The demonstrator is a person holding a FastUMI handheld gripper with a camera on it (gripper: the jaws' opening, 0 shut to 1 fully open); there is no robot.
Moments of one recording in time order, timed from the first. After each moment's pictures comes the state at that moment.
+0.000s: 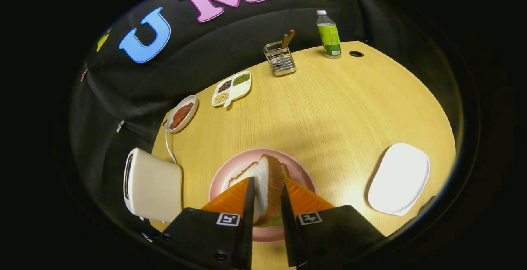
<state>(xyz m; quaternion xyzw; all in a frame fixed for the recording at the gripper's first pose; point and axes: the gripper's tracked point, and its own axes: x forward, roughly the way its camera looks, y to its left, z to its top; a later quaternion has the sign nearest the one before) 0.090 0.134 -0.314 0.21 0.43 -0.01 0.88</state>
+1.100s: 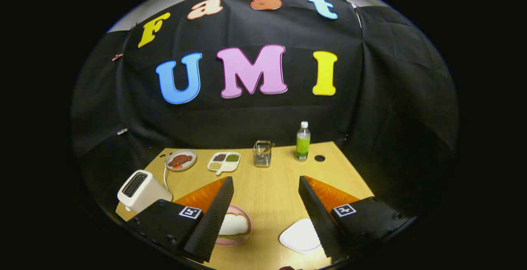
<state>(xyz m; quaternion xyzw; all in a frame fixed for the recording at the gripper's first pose) 0.054 0.009 -0.056 0.05 0.15 -0.05 0.99</state>
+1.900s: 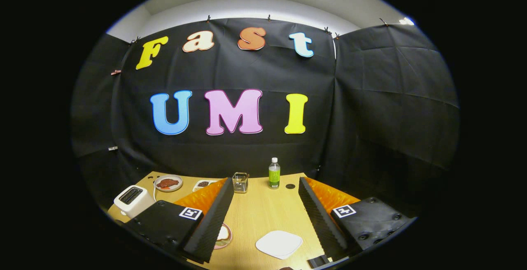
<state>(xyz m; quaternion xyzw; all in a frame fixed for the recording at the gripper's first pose) -0.030 -0.028 0.006 0.03 0.04 -0.12 0.99</state>
